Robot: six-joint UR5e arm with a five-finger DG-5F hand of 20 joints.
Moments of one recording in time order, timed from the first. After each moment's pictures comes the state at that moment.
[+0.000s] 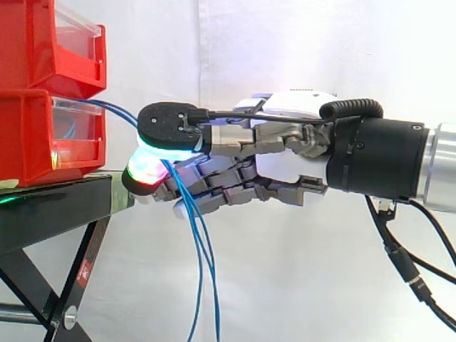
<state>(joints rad) 0.16 -2.03 -1.78 -2.30 -1.15 -0.60</state>
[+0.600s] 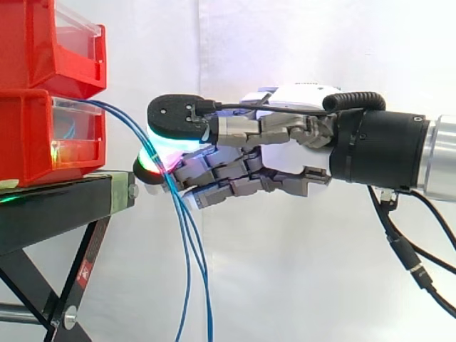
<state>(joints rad) 0.15 -2.02 -1.78 -2.31 -1.16 -0.59</state>
